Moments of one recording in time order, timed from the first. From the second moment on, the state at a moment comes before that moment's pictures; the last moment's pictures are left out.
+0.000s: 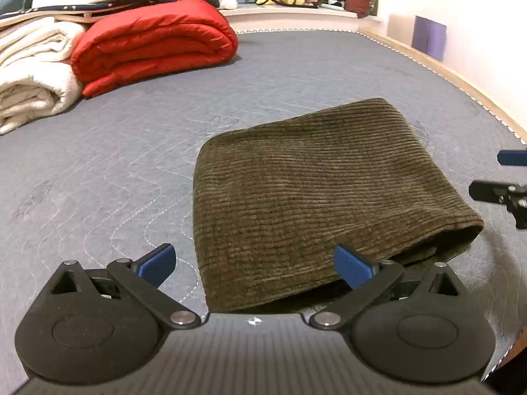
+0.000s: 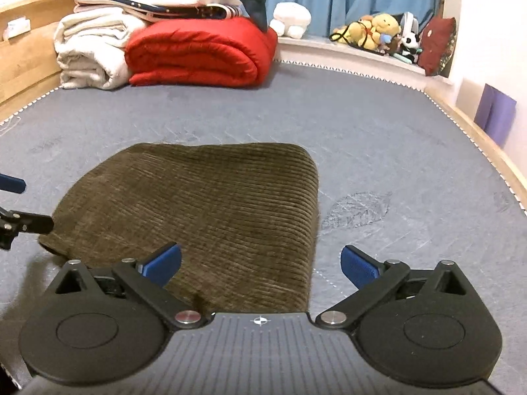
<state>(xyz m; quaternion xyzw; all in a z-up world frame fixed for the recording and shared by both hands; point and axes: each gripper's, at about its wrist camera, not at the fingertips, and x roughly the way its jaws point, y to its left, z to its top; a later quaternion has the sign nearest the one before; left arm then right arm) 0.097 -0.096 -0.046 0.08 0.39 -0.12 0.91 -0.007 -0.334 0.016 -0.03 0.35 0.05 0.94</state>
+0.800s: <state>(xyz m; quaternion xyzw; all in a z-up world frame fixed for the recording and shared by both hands) 0.108 -0.093 -0.049 0.00 0.42 -0.06 0.90 0.002 -0.323 0.012 0.02 0.34 0.05 0.94</state>
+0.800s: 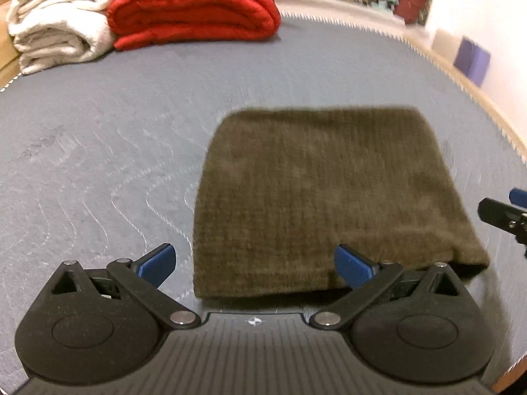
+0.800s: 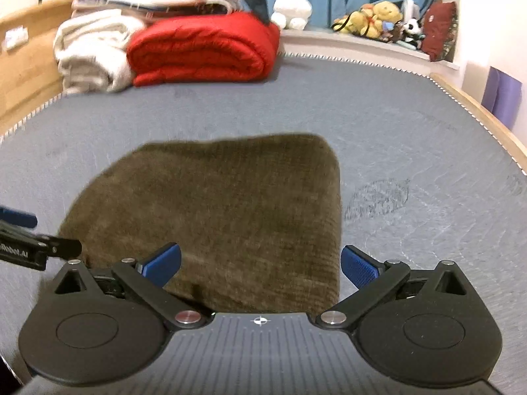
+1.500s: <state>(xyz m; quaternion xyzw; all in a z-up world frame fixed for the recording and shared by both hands) 0.107 -0.100 -0.057 0.01 0.45 -0.08 0.89 0.007 -0.327 0.005 0.04 0.39 0.06 0.92</state>
